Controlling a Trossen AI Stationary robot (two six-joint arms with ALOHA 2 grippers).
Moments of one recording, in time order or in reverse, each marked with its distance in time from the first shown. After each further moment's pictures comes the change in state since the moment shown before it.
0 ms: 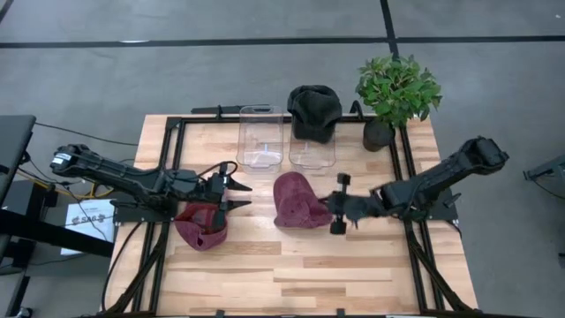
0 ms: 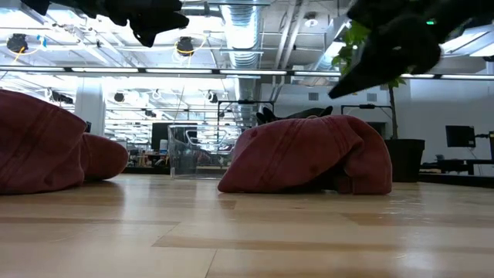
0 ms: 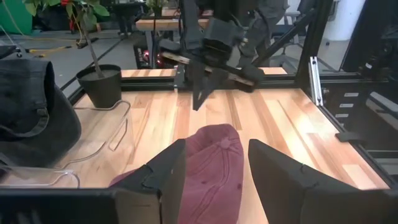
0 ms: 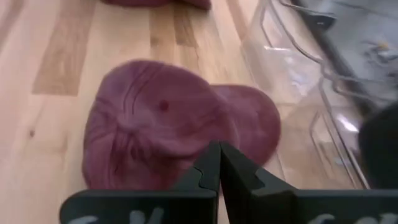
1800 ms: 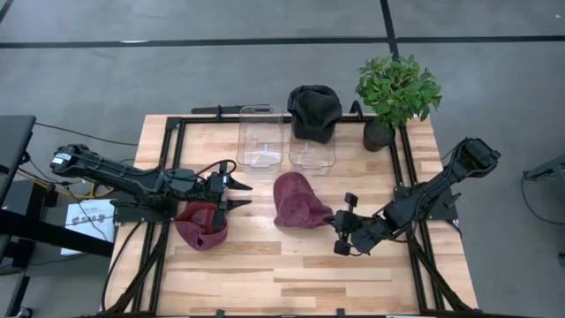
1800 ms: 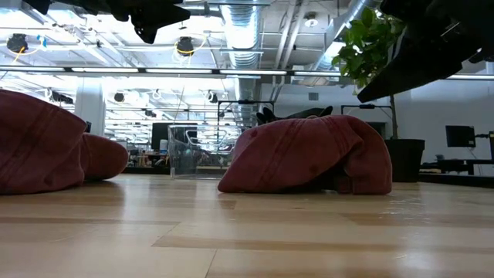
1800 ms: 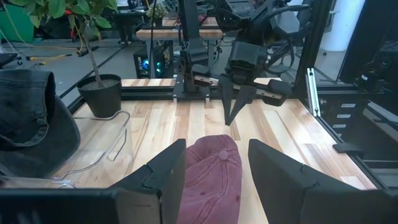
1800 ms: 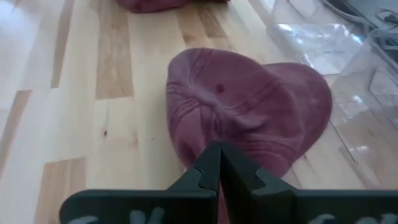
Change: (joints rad) left arm 0.000 -0.002 0.000 0.040 0.001 0.000; right arm 0.246 0.096 0.000 -0.011 0.153 0.384
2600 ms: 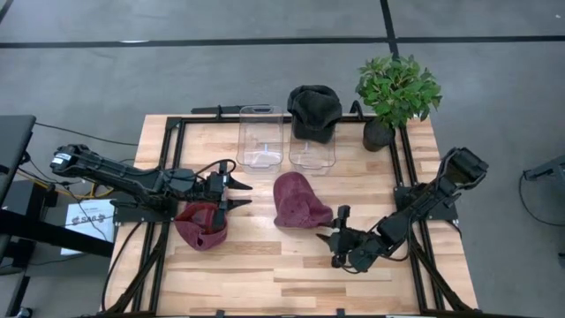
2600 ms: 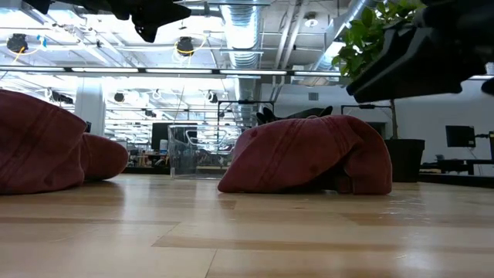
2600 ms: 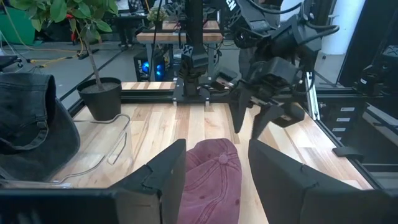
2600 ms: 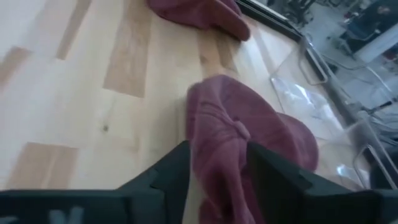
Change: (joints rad) left arm 0.000 0.000 -0.001 0.015 0.000 0.000; right arm 0.091 0.188 0.057 0.165 0.166 -0.341
